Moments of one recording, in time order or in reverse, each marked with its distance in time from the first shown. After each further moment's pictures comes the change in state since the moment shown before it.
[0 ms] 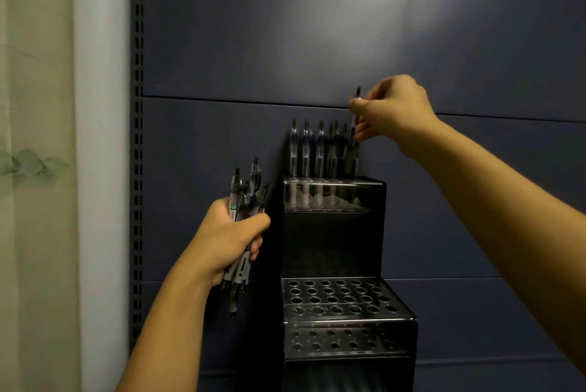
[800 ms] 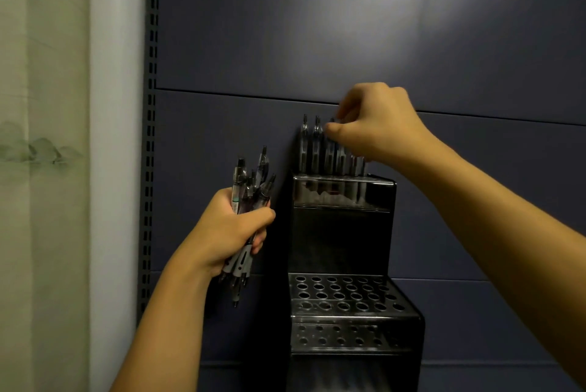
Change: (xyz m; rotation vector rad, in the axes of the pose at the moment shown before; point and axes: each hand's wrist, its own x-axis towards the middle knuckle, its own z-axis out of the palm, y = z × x) left_hand -0.006 0.007 -0.007 -0.033 -0.059 0.093; right_hand -0.036 -0.026 0.022 -0.478 -0.112 -0.245
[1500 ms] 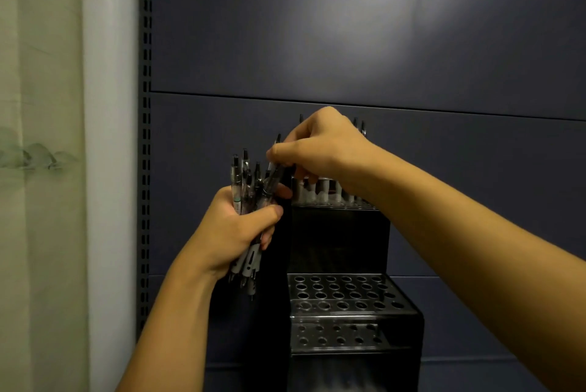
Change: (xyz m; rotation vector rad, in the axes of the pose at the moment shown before) left_hand -0.005 0.010 0.008 -0.027 -0.039 0.147; right_hand -0.020 -0.038 0.035 0.457 -0.252 0.085
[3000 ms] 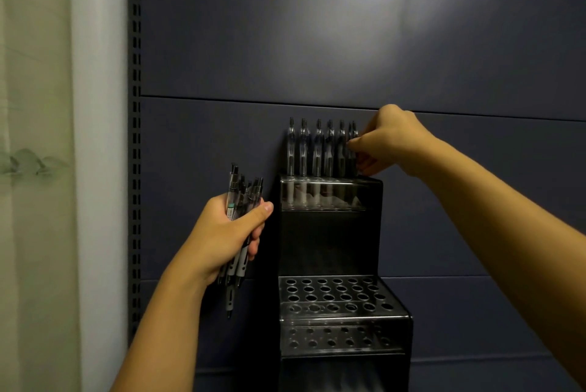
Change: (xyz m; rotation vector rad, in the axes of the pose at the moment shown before) left_hand 0.004 -0.010 0.000 0.063 0.069 -0.170; right_hand 0.018 0.058 -0.076 -0.229 0.149 0.272
